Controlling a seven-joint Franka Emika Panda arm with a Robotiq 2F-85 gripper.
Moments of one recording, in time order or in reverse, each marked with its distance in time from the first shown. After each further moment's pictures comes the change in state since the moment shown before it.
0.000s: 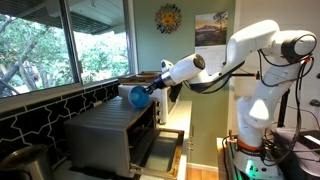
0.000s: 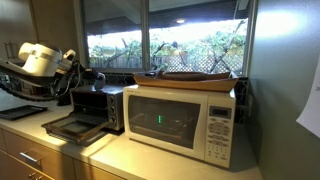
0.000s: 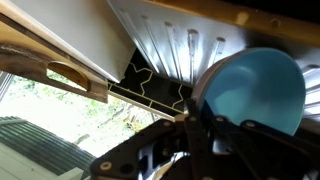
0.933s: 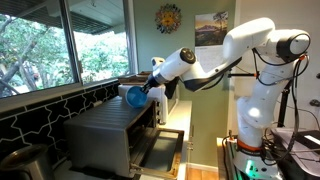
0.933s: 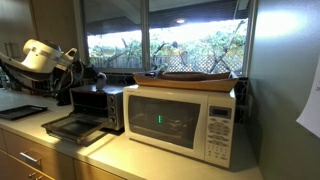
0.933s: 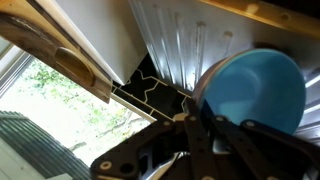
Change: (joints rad) arm 0.013 0.085 0.076 0.119 0.165 -0.213 -0.236
